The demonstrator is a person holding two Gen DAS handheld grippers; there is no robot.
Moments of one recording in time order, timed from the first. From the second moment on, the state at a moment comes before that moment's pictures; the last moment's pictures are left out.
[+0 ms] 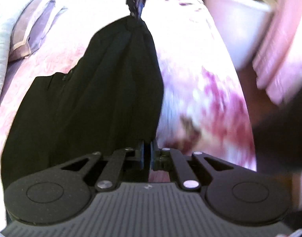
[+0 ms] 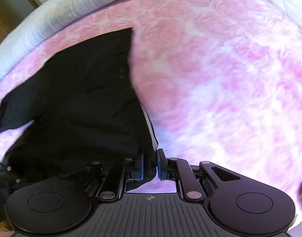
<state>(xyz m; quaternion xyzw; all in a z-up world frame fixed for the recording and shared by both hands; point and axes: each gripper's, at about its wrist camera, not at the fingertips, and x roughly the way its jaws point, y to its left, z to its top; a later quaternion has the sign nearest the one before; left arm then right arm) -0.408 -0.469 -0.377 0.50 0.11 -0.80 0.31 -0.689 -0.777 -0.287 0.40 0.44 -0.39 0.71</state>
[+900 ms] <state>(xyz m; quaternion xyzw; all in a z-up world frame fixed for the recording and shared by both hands) 0.089 -0.306 -0.428 0.60 0.26 -0.50 0.56 -0.318 -0.606 -0.295 0.22 0.49 -0.31 0.78</state>
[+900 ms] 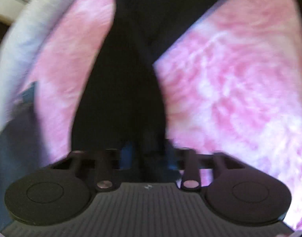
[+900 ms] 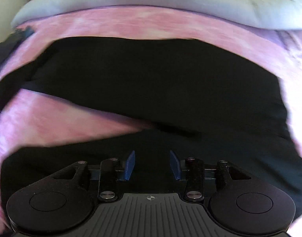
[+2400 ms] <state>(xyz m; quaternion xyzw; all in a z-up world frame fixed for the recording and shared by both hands) -0.184 -0.294 -0.399 0.46 0.38 -0.60 0.53 -0.468 -0.581 -0.295 0.13 0.57 -0.26 0.77</state>
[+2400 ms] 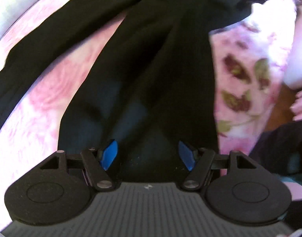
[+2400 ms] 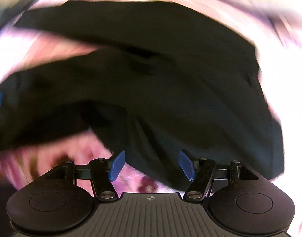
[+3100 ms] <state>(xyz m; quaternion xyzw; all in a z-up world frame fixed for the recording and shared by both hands) -0.136 -0.193 -0.375 0.33 0.48 -0.55 0.60 -0.311 -0.446 -0.274 -0.17 0.50 0.02 0.85</state>
